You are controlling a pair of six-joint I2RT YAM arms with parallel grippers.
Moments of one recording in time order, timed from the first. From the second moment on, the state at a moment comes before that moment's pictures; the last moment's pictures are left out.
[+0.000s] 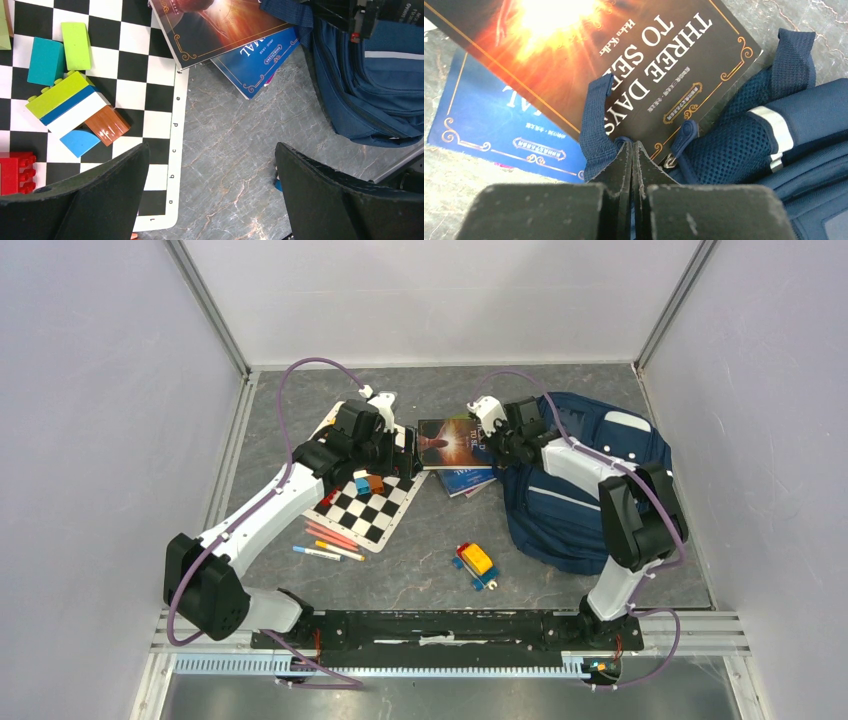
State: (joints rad) left arm -0.54 1.36 1.14 -0.48 0.10 -0.31; right arm 0.39 1.77 1.15 -0.19 -0.15 -0.38
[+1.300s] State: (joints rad) left arm -0.54 1.36 1.14 -0.48 0.09 -0.31; right arm 0.39 1.84 1.25 -0.27 -0.09 -0.43
